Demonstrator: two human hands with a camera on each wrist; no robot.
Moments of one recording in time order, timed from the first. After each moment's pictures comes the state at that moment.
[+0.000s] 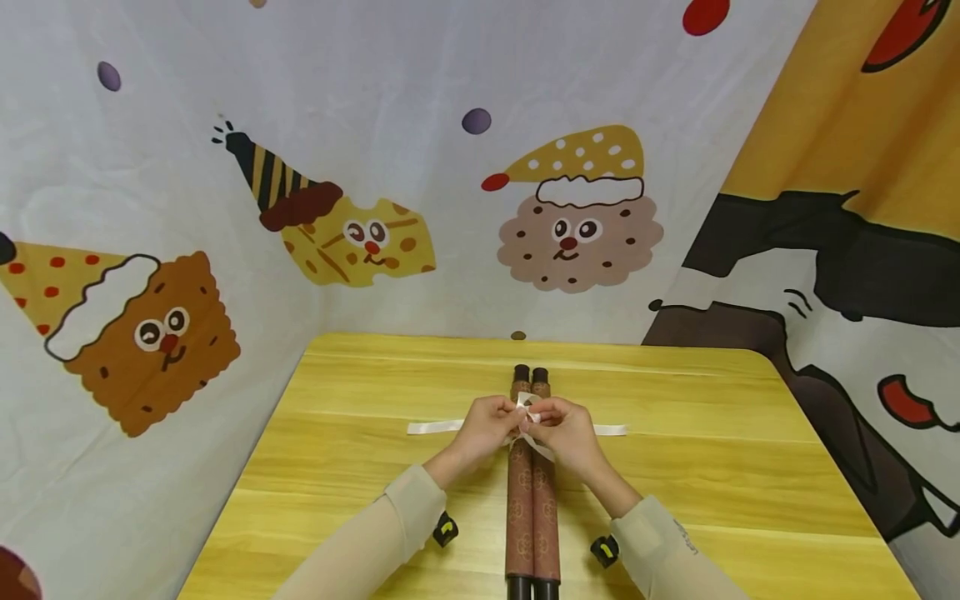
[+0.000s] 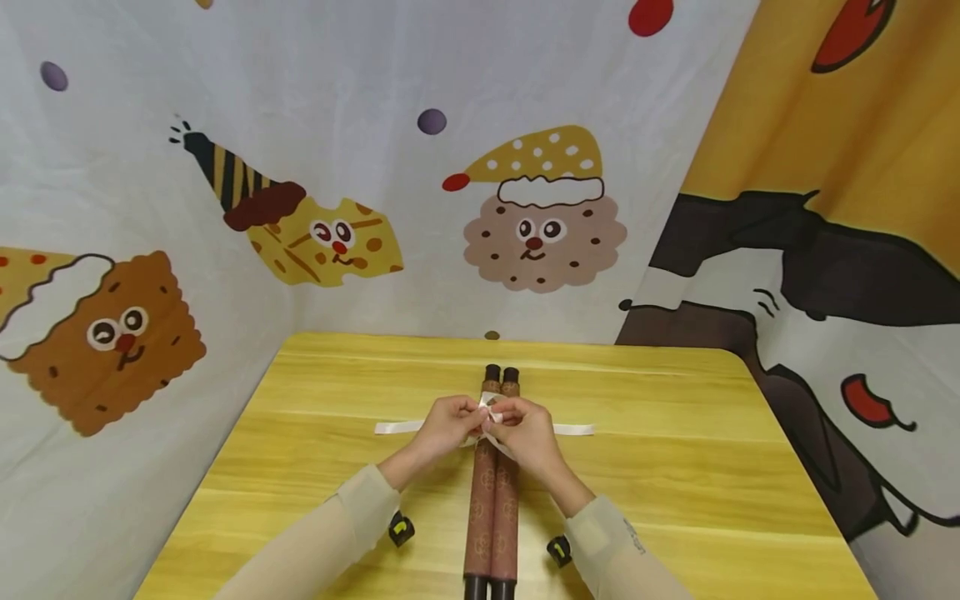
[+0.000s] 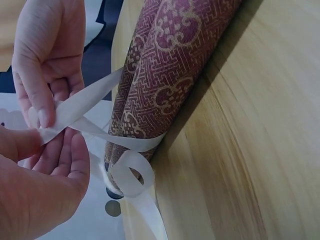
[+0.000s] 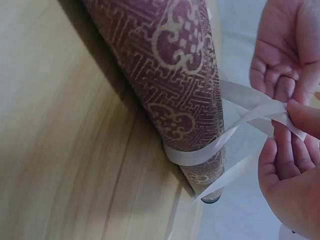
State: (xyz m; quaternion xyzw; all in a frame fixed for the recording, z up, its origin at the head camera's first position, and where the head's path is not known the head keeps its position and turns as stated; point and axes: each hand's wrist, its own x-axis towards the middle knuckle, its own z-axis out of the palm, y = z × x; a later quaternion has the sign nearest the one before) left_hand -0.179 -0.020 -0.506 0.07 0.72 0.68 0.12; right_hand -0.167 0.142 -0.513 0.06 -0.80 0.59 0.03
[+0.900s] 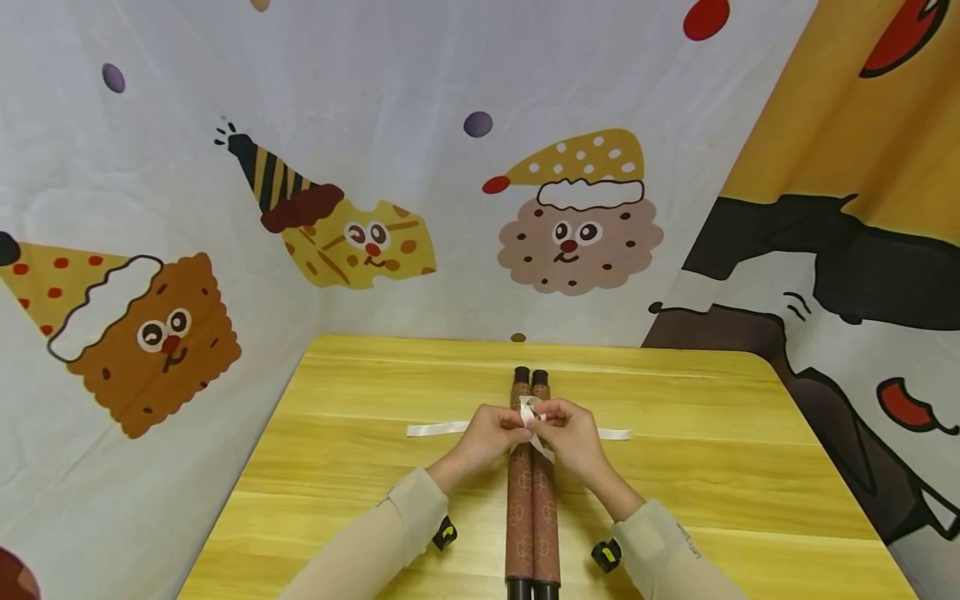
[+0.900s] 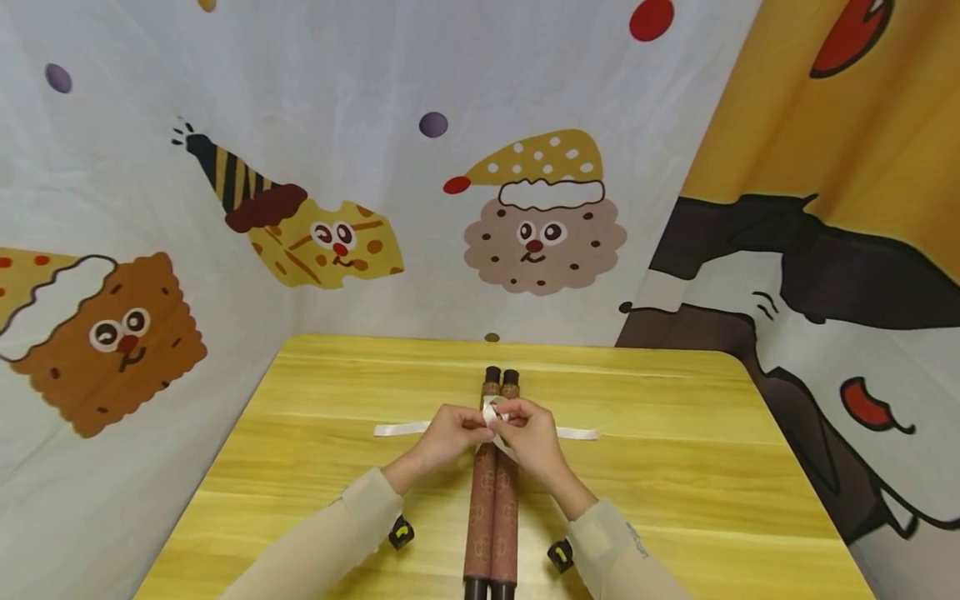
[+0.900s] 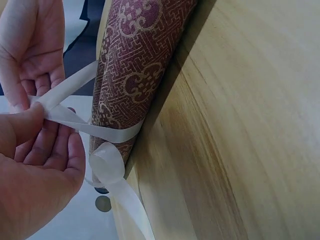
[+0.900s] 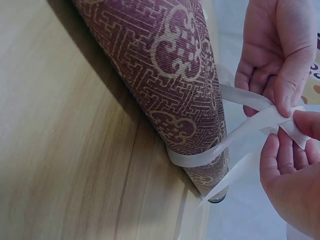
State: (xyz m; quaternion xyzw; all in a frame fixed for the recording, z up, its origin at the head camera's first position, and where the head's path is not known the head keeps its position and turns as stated) left_hand -0.163 -0.023 -0.483 0.16 0.76 0.63 0.10; right_hand -0.150 0.139 -0.478 0.05 -0.78 0.62 0.01
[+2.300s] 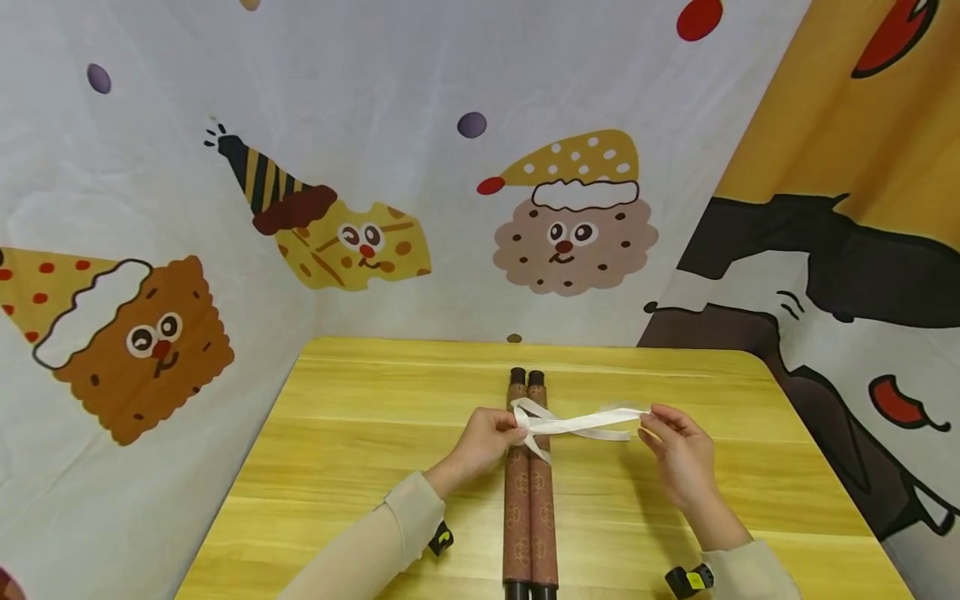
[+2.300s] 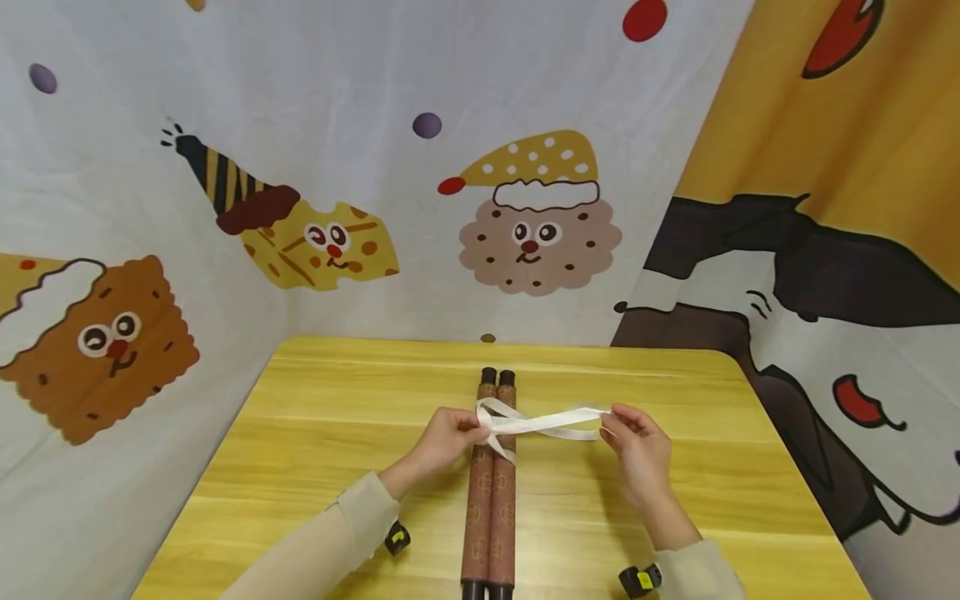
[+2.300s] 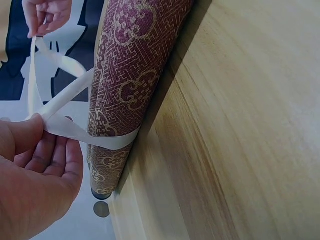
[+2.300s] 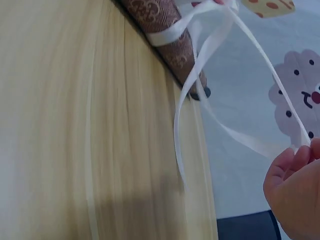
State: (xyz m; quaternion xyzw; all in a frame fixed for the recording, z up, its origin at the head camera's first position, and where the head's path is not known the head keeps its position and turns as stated) left_hand -0.174 -0.018 -0.517 0.11 0.78 0.61 0.09; right_hand -0.134 0.271 -0.491 -0.09 -0.53 0.83 0.12
